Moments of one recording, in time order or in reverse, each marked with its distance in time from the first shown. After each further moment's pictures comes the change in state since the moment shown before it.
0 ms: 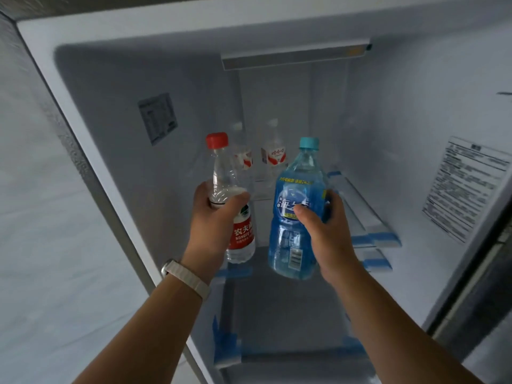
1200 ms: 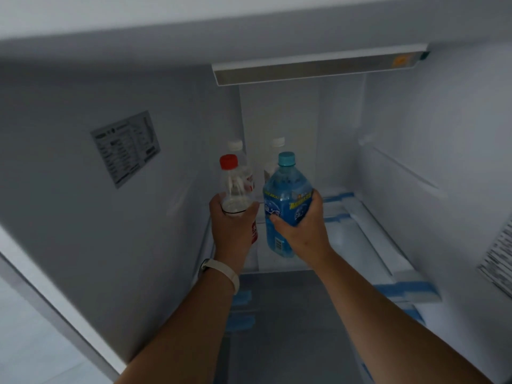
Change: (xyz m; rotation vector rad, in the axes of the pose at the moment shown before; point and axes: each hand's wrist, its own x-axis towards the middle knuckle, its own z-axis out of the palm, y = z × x) left_hand 0.126 -0.077 0.062 0.006 0.184 0.025; right_hand 0.149 0.093 0.021 -0.297 -0.034 -0.233
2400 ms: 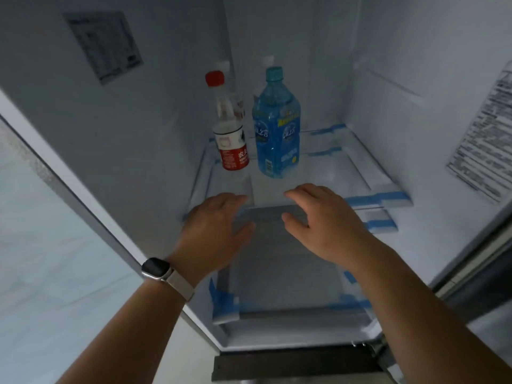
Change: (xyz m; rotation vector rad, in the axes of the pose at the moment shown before) left_hand -0.121 0.003 -0.114 1.118 -0.575 0.558; right_hand -0.137 -0.074 -0.069 -0.949 -0.513 -0.063
